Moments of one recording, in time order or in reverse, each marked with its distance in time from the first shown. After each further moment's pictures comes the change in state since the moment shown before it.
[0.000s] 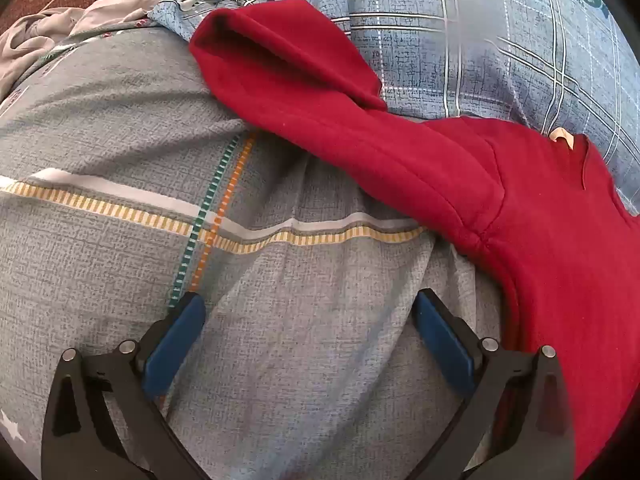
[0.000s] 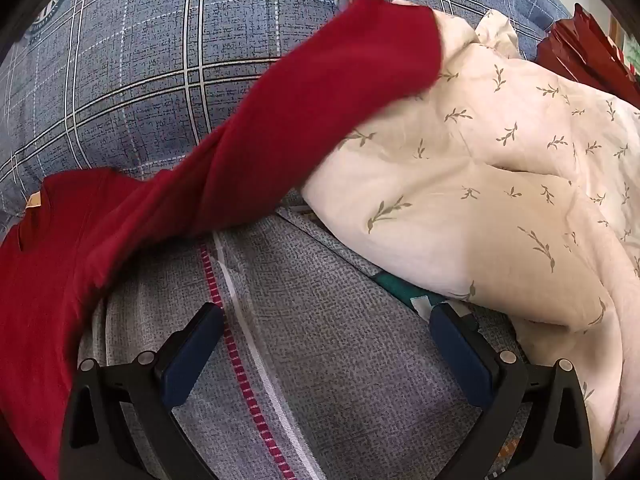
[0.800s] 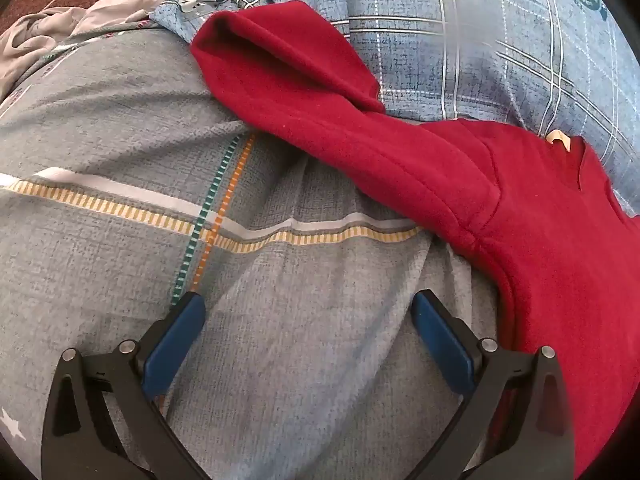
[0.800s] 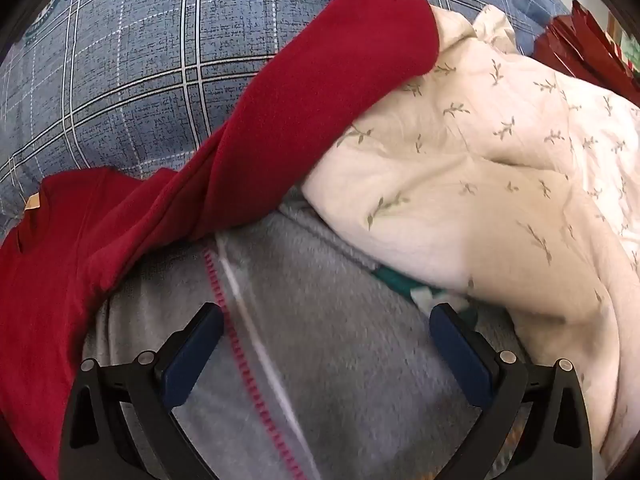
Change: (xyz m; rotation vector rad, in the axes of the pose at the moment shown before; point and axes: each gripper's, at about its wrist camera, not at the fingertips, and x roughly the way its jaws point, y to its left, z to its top) left arm -0.006 0.004 -0.005 -0.003 -0.018 -0.009; right arm -0.006 0.002 -0.002 0.016 0.037 -0.004
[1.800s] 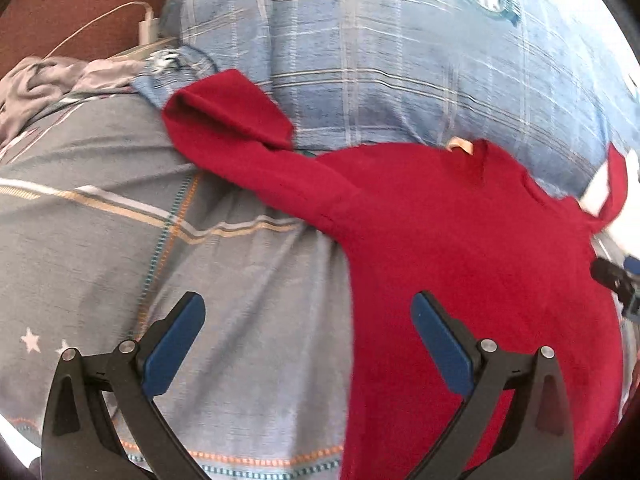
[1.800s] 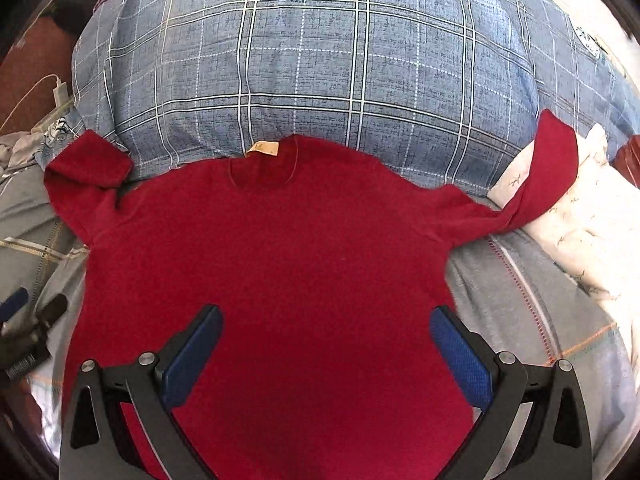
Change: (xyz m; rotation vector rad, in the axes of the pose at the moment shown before) left arm -0.085 -0.043 -0.031 0.083 -0.129 -0.139; right arm -0.129 0.200 -0.065 -0.264 -0.104 0.224
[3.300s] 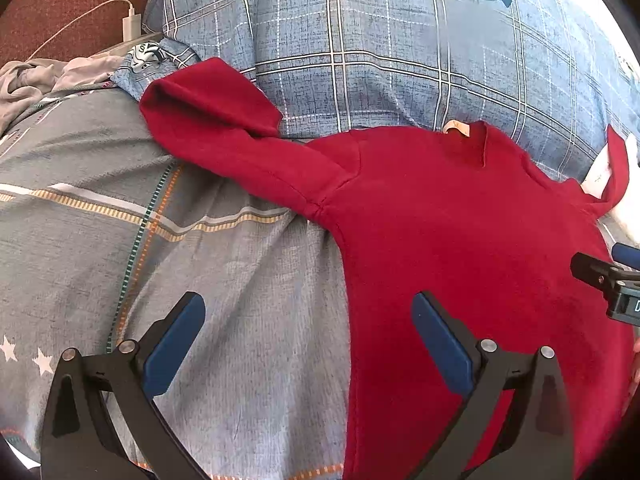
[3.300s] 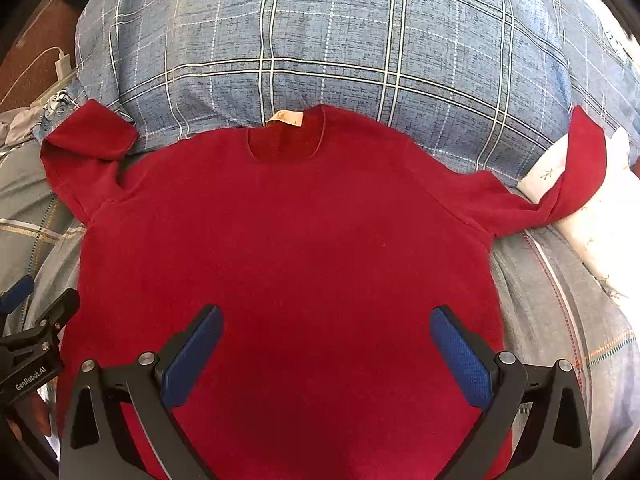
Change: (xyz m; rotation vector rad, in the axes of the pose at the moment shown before) left arm 0.020 -0.001 -0.007 0.025 0.011 -0.012; right arm 0.031 0.022 0.007 -0.051 0.077 0.021
